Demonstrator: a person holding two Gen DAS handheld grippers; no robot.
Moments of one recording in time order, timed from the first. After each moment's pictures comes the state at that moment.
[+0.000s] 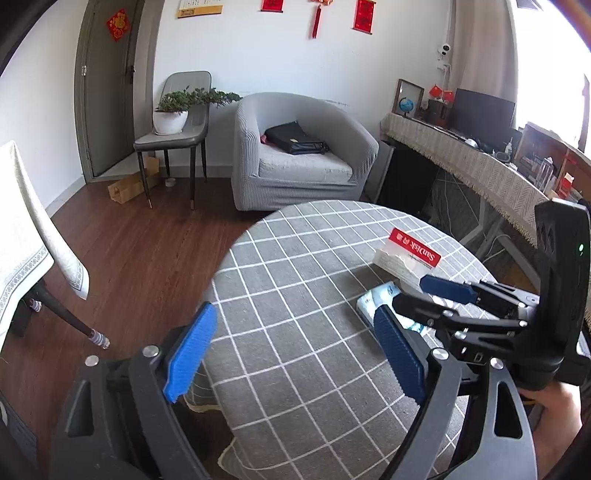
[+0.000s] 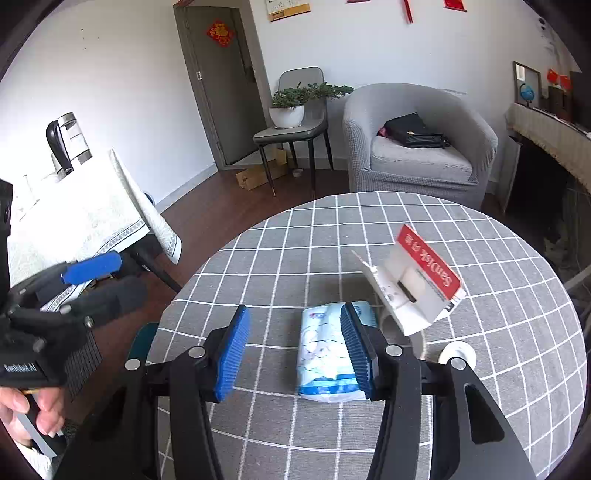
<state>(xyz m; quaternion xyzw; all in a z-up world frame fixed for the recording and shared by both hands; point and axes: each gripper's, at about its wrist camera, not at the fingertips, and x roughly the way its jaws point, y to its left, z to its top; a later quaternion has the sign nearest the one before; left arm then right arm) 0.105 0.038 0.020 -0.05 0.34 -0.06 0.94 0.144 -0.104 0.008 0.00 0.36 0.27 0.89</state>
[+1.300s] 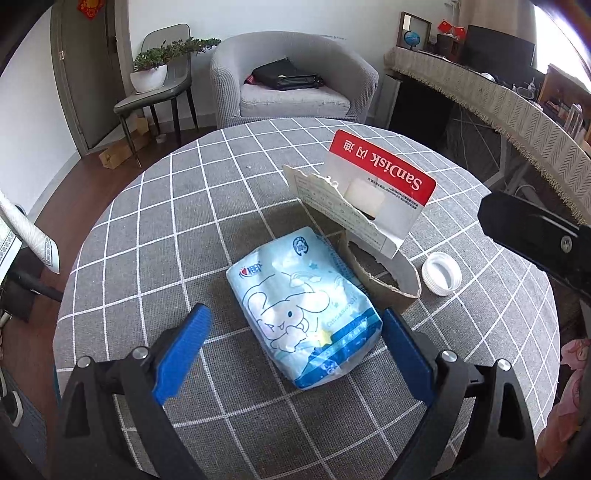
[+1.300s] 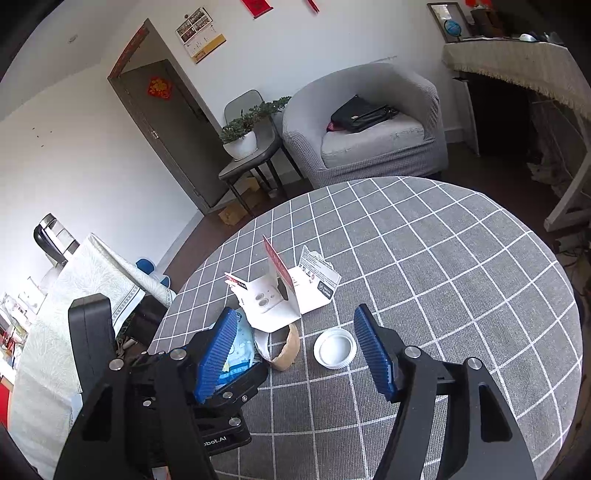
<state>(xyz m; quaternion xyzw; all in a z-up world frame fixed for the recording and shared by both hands) 0.175 -0.076 -0.048 -0.01 0.44 -0.03 0.90 0.170 -0.224 -0.005 0.17 0.36 0.24 0.88</state>
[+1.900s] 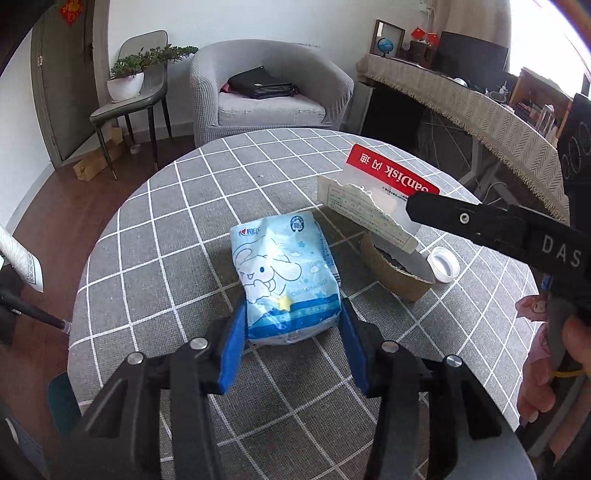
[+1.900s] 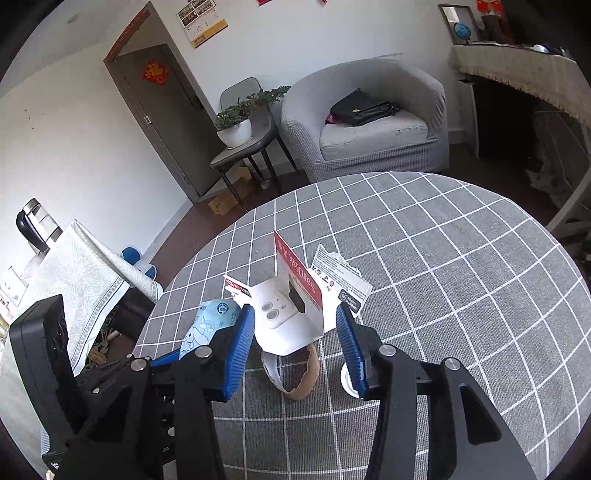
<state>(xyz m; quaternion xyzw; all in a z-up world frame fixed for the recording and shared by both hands) 0.167 -0.032 -0.044 -0.02 0.43 -0.10 0.90 0.191 -0.180 -0.016 0.13 0.38 0.22 0.89</state>
